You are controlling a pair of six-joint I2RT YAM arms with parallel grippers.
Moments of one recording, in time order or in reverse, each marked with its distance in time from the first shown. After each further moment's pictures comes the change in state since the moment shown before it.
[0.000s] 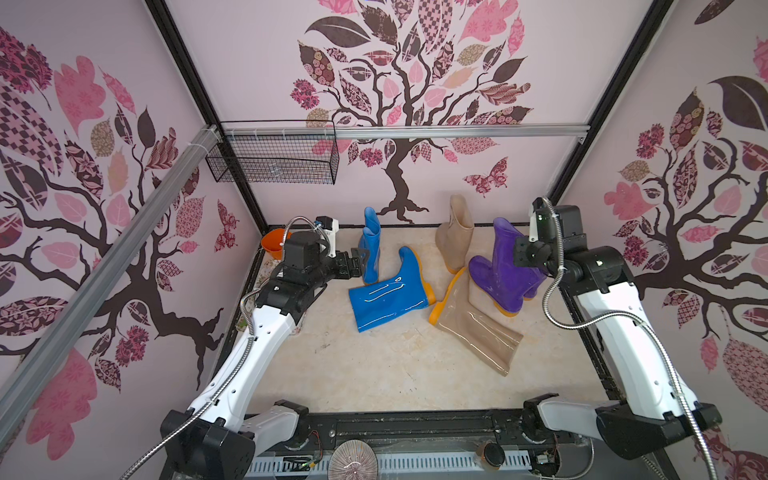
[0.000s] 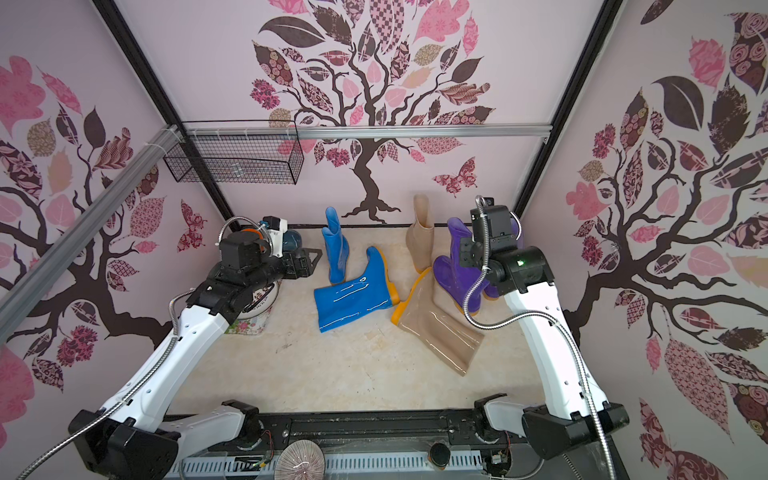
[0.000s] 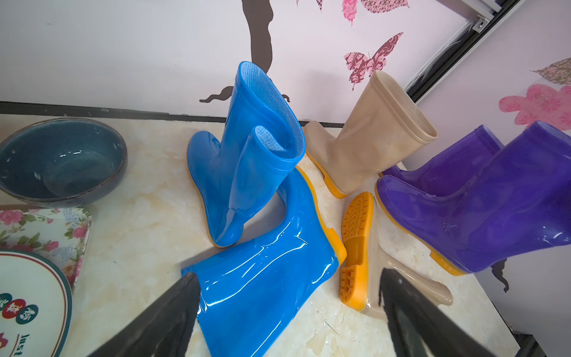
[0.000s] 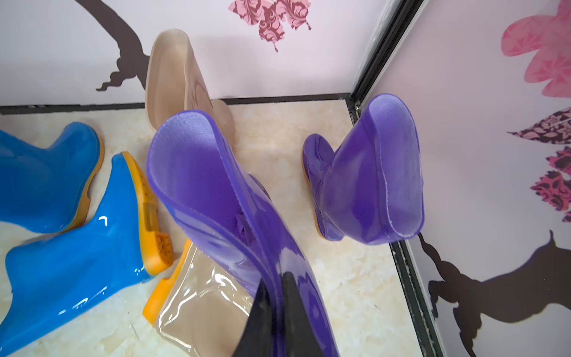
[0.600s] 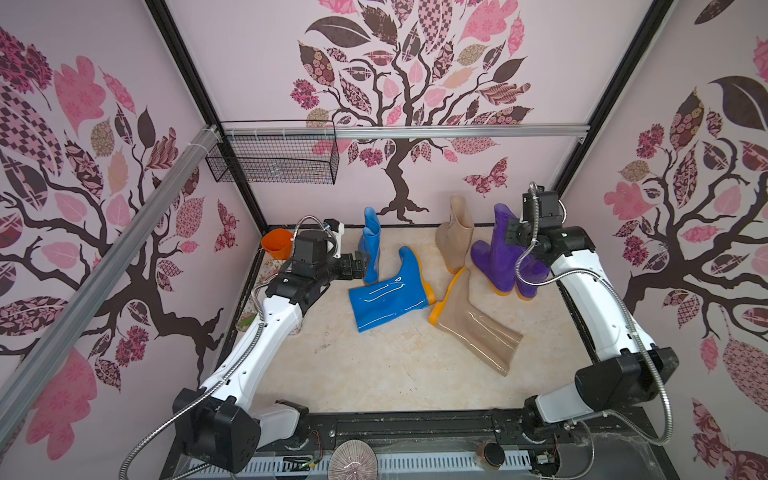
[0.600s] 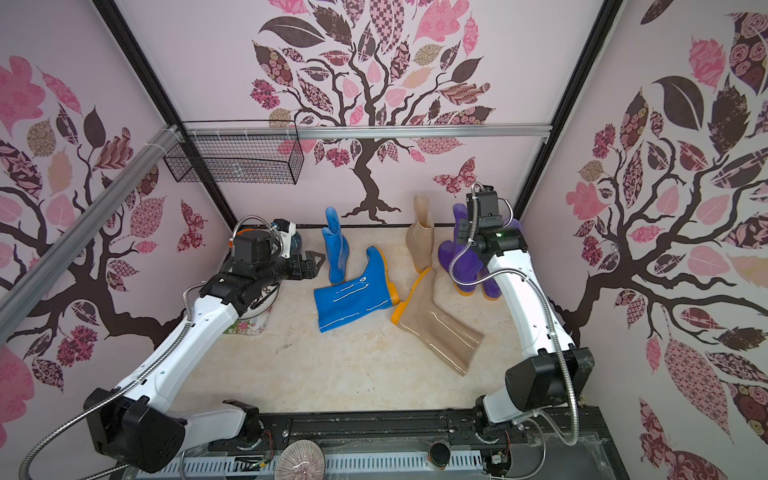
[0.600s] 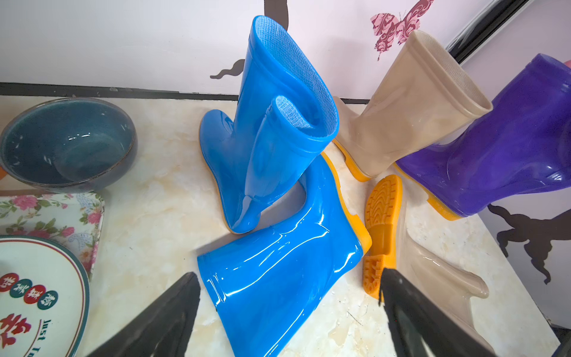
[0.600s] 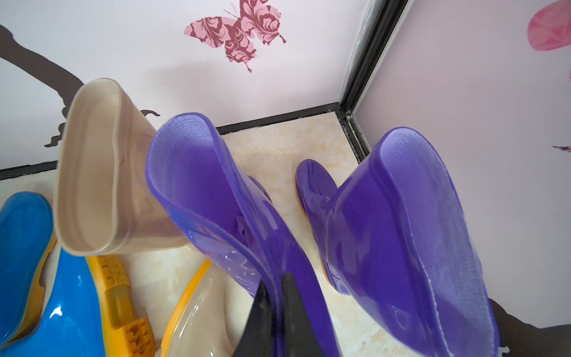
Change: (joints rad) left arm 0.000 0.083 0.013 -0.029 -0.035 0.063; right arm -0.113 0.219 0.006 0.230 -0.009 0.044
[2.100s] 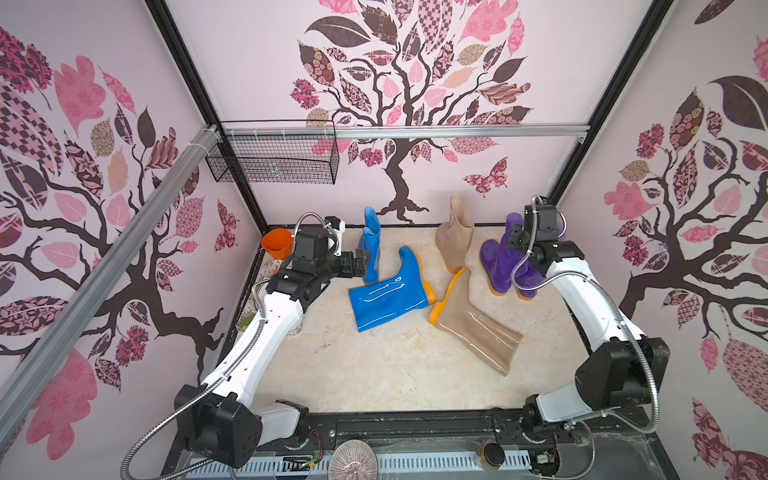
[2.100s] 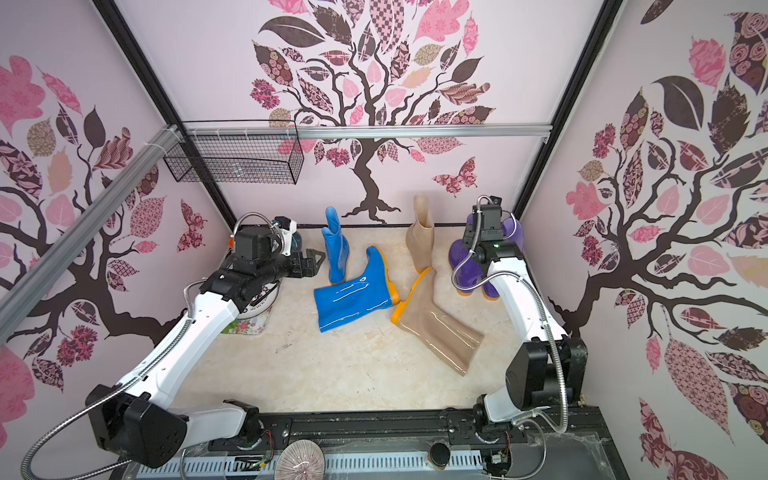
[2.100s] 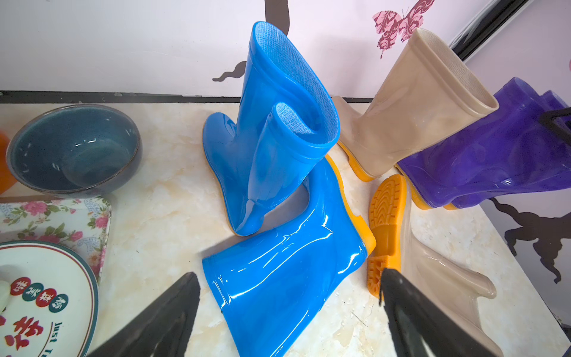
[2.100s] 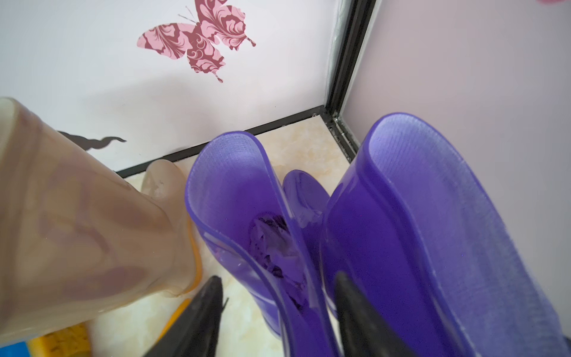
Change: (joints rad) left arm 0.000 0.013 0.031 -0.024 -0.006 0.016; right arm -0.071 -0.013 -0.233 0.286 0.012 0.017
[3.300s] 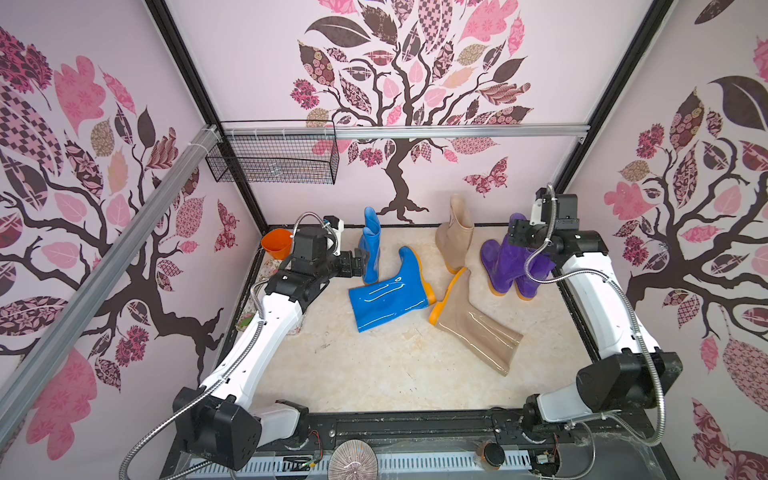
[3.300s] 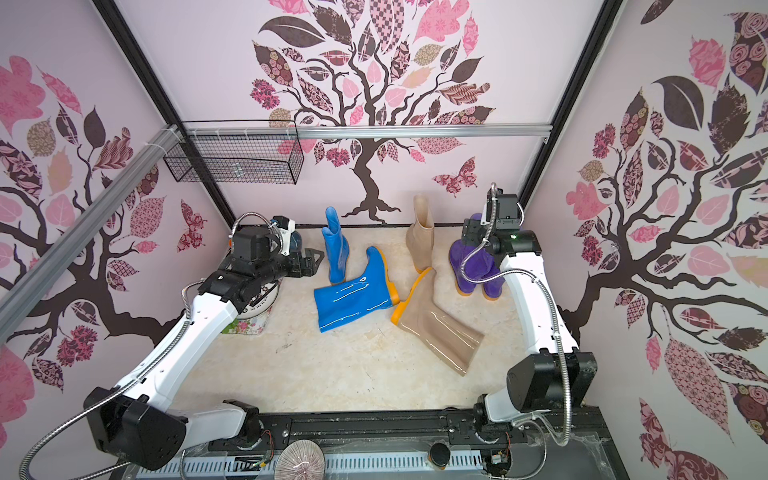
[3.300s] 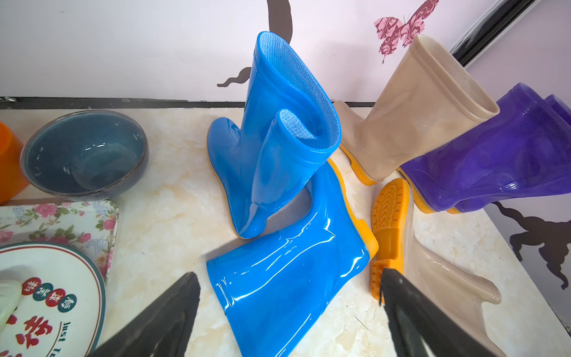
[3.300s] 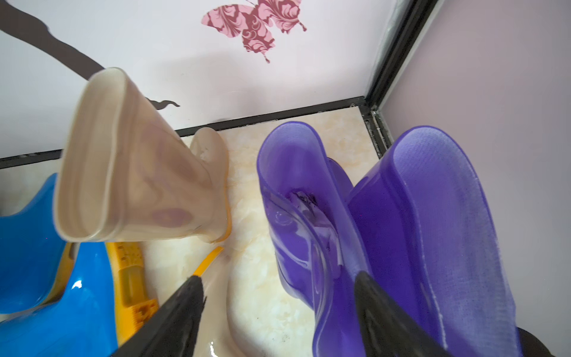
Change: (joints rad) left arm 0.000 -0.003 0.000 0.002 -0.019 0.004; right arm -0.050 -0.032 0.185 -0.256 -0.272 -0.106
